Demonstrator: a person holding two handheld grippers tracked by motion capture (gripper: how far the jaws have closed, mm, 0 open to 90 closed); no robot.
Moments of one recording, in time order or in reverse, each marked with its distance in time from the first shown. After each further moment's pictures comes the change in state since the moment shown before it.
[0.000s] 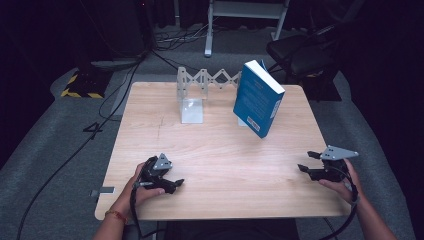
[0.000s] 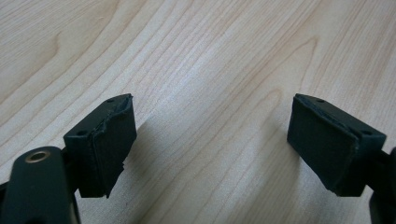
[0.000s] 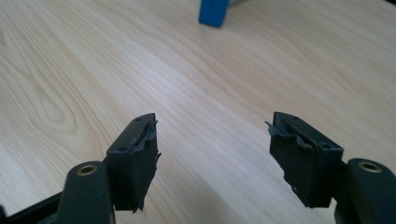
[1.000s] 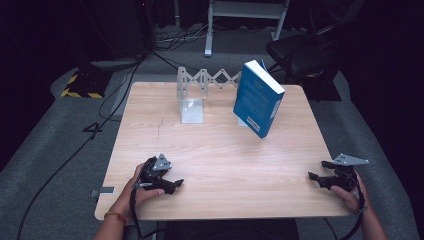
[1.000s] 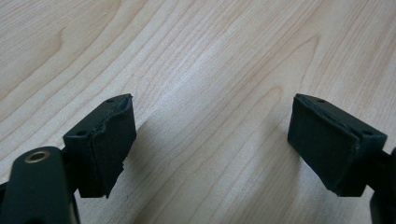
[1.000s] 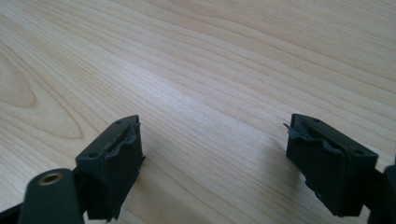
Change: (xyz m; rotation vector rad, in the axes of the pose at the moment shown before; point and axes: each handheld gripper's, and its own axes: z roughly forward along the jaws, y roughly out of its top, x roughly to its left) left arm -0.001 -0.002 -0.002 0.002 0.006 -0.007; right arm -0.021 -0.052 -0.001 0.056 -0.039 0.215
